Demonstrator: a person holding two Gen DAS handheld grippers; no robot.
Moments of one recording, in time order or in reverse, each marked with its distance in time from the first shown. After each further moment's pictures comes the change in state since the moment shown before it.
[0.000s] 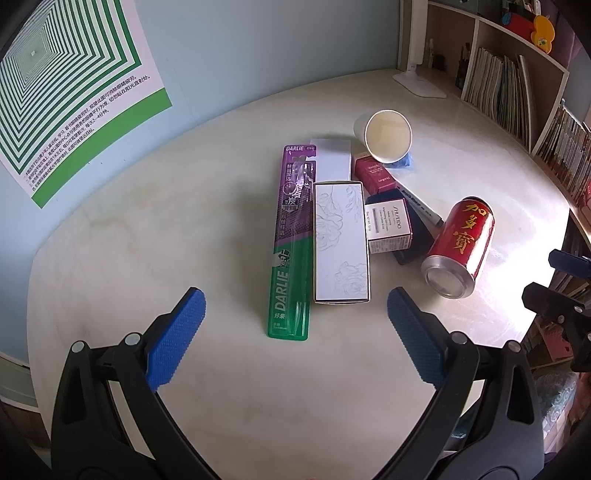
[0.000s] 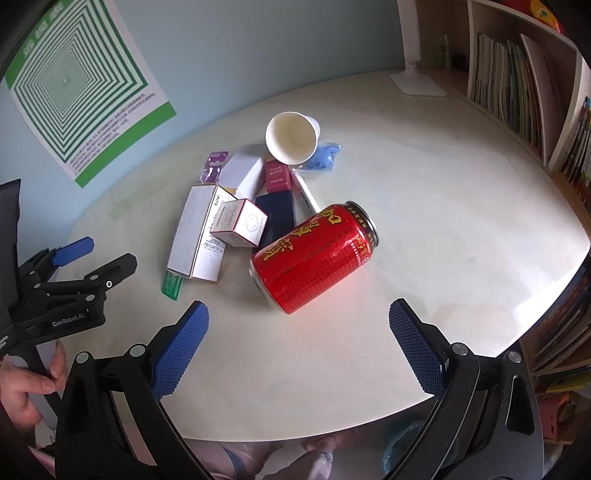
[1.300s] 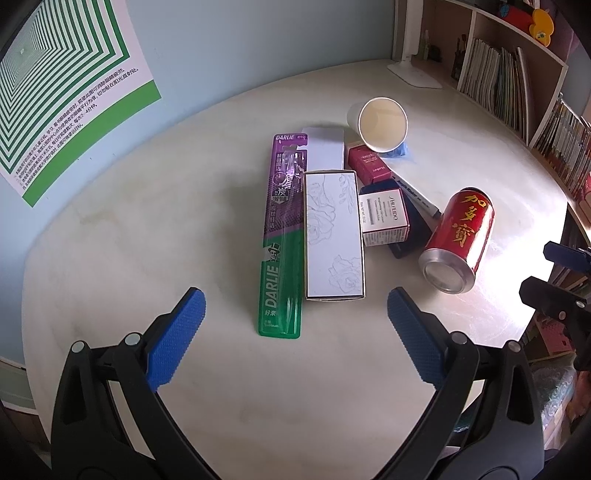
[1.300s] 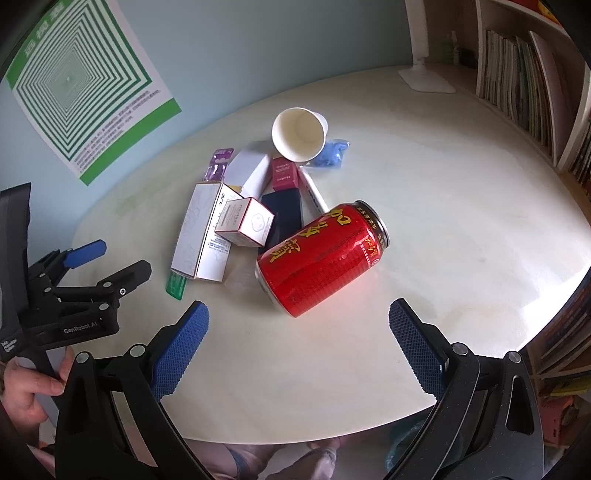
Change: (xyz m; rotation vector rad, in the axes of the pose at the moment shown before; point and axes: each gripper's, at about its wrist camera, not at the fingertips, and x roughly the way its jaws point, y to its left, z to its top) left arm 0.012 -0.003 0.000 0.010 0.034 -0.025; right arm 0.007 0.000 0.004 -0.009 0.022 0.026
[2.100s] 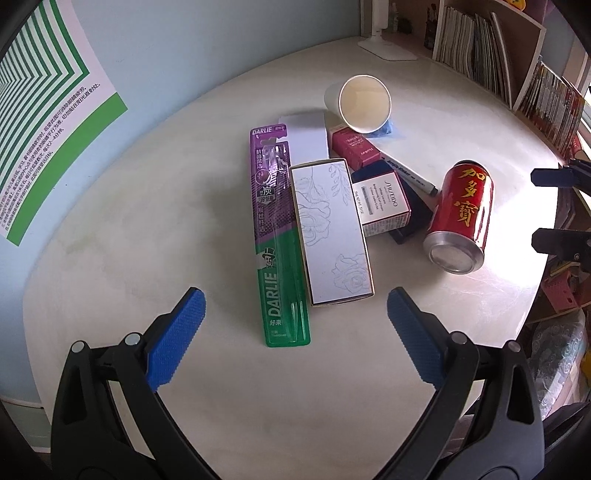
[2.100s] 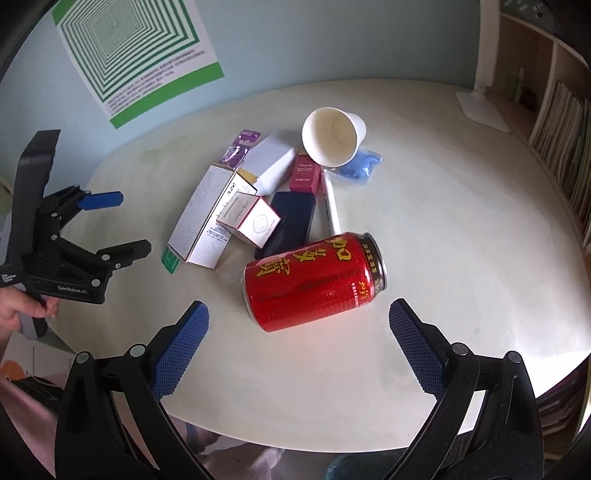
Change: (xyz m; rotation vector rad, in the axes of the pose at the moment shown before) left arm 0.018 0.001 0.012 0.151 0.060 -0.054; right arm 0.017 -0.011 0.038 -0.307 0.100 0.083
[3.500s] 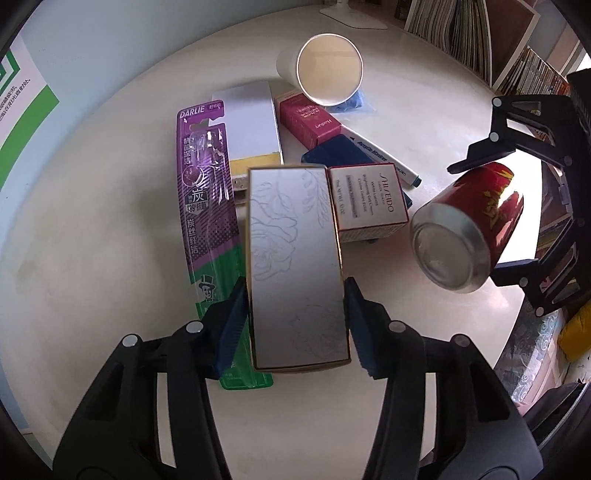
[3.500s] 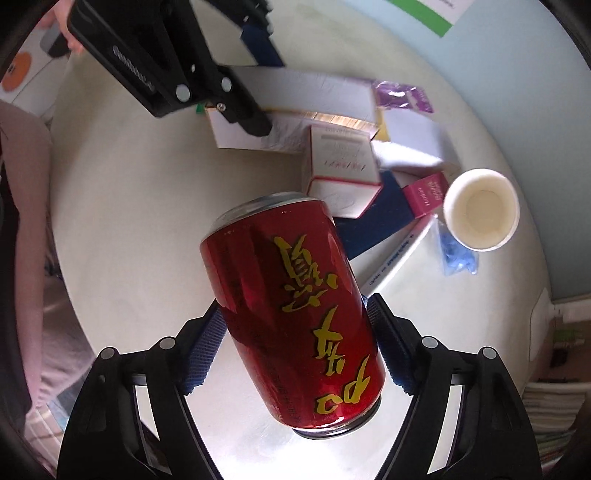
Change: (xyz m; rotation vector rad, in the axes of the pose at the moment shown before) left arm 0.047 -0.005 0.019 0.056 0.106 -0.174; right arm 0.062 0.038 0.010 -0.907 0.217 -0.032
